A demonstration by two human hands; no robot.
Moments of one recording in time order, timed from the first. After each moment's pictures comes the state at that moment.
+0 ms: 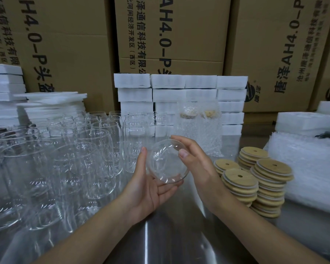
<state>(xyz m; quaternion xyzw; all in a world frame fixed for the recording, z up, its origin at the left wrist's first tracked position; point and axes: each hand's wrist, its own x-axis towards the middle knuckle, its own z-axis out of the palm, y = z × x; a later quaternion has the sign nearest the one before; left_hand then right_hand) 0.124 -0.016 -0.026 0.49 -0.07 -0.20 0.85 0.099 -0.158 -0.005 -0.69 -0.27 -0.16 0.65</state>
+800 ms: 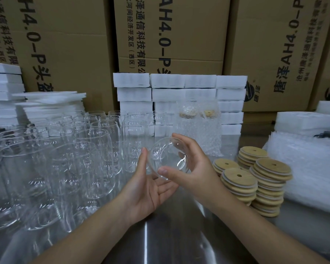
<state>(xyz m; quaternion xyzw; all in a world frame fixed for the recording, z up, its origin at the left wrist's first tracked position) 0.122 -0.016 -0.024 0.44 -0.07 -0.23 0.87 0.108 -0.157 -0.010 -0.72 -0.26 -0.19 0.61</state>
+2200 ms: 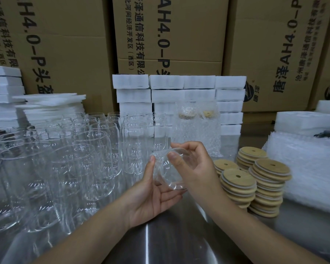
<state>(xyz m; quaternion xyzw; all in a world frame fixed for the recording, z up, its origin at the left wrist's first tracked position) 0.126 -0.019 -0.032 0.49 -0.05 -0.28 0.82 0.107 -0.151 -0.013 -0.67 -0.18 -0.24 0.68</state>
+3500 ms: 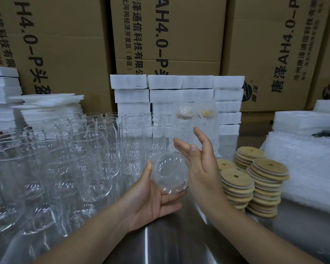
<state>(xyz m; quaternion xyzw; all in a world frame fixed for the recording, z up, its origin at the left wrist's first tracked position) 0.129 -0.020 -0.040 0.50 -0.07 -0.30 0.81 0.105 -0.154 -0.012 -0.67 -0.18 -0.29 0.66</state>
